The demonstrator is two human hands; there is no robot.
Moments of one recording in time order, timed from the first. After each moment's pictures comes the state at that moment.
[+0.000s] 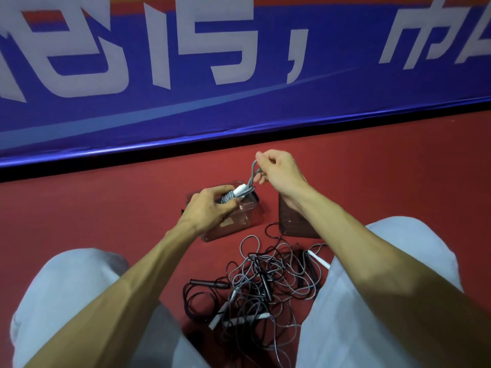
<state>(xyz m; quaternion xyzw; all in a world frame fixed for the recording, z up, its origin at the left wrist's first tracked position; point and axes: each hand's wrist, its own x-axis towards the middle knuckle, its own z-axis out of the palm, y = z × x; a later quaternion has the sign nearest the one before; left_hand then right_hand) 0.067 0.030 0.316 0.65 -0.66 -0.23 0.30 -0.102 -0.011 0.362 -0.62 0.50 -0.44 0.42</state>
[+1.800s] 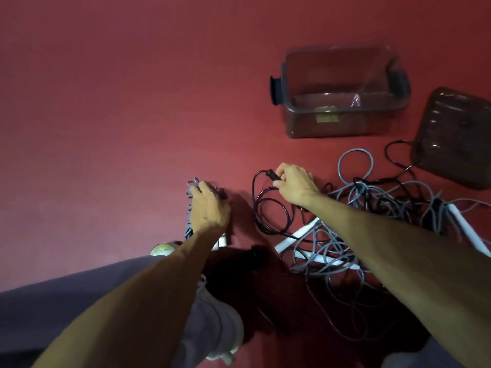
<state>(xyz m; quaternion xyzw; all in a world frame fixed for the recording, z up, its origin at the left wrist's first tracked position) 0.215 0.082 0.021 0.92 -0.28 -0.22 0.18 0.083 -0.051 0.013 -0.77 0.51 0.05 0.37</state>
